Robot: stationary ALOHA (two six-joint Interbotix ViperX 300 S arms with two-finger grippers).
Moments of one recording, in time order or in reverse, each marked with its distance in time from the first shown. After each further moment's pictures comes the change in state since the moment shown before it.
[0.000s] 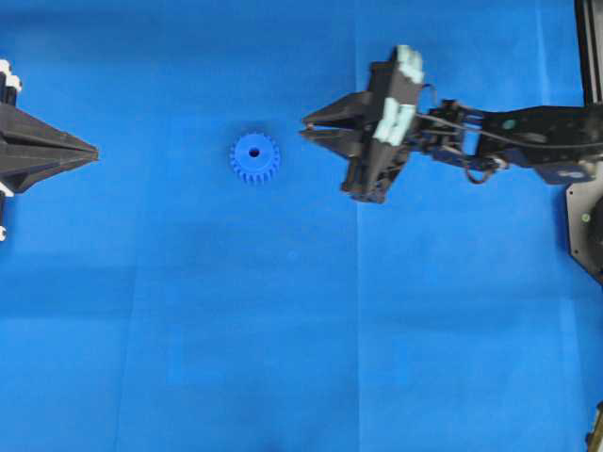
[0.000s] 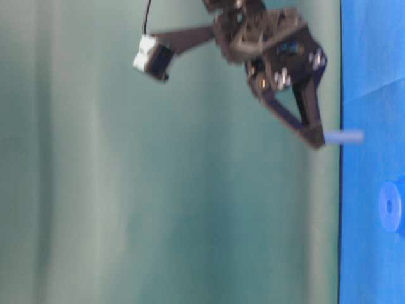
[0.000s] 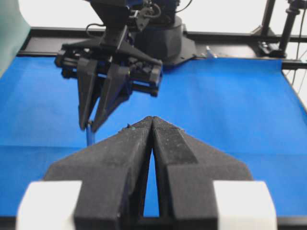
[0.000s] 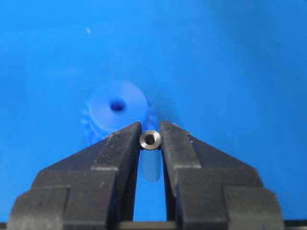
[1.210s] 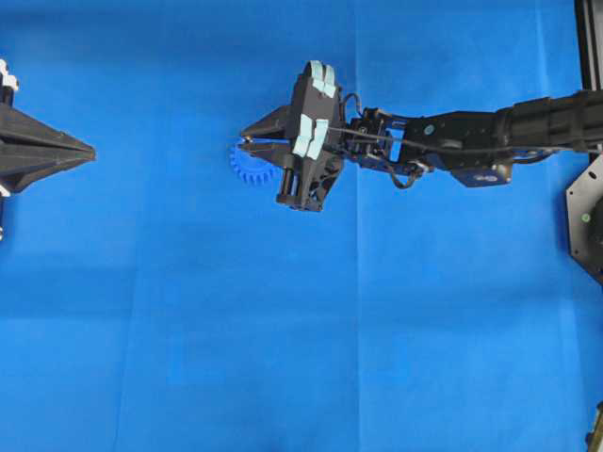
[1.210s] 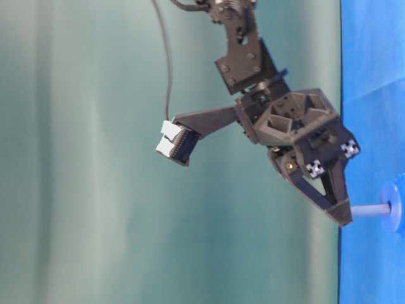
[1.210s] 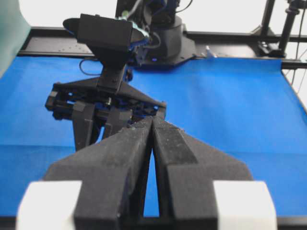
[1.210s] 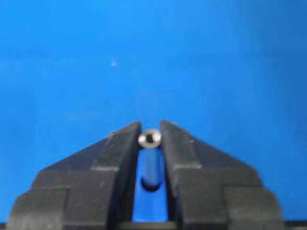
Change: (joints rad) left arm 0.000 -0.015 0.000 0.002 0.020 0.000; right arm 0.025 0.224 -0.232 -0.023 0.035 -0.005
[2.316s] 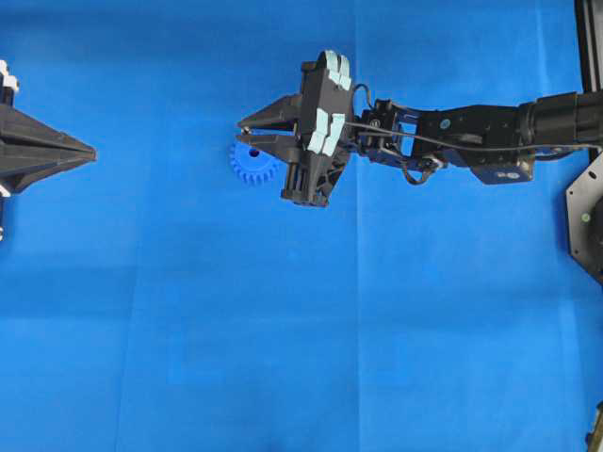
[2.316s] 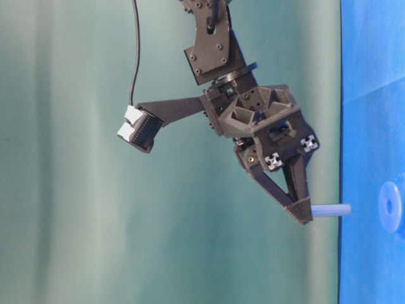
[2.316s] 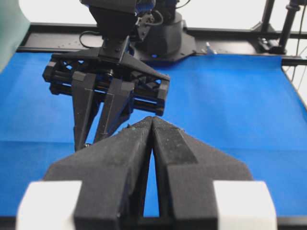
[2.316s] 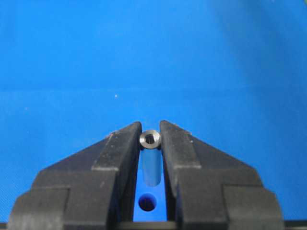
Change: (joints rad) left arm 0.000 0.000 -0.002 -0.002 0.012 -0.003; right arm 0.008 -0.091 0.018 0.000 -0.006 -0.034
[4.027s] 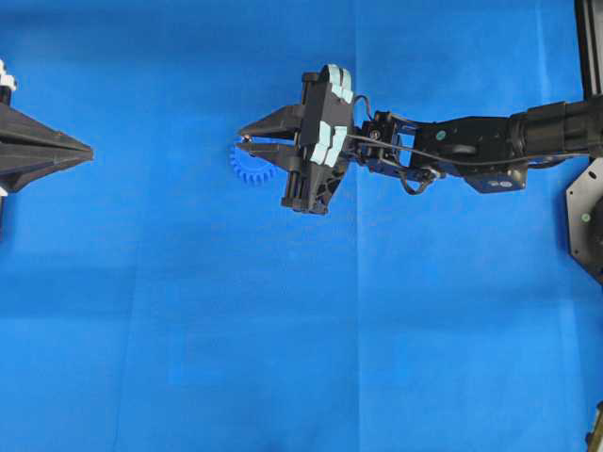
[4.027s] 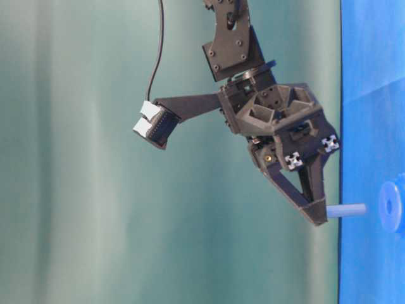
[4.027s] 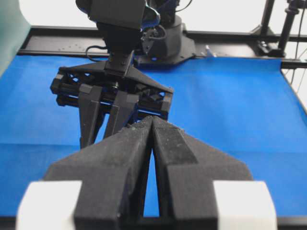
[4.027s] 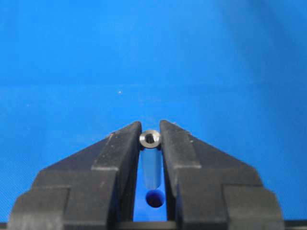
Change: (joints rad) left arm 0.000 -0.014 0.000 0.002 0.003 0.000; right arm 0.015 0.038 0.021 0.017 -0.087 -0.005
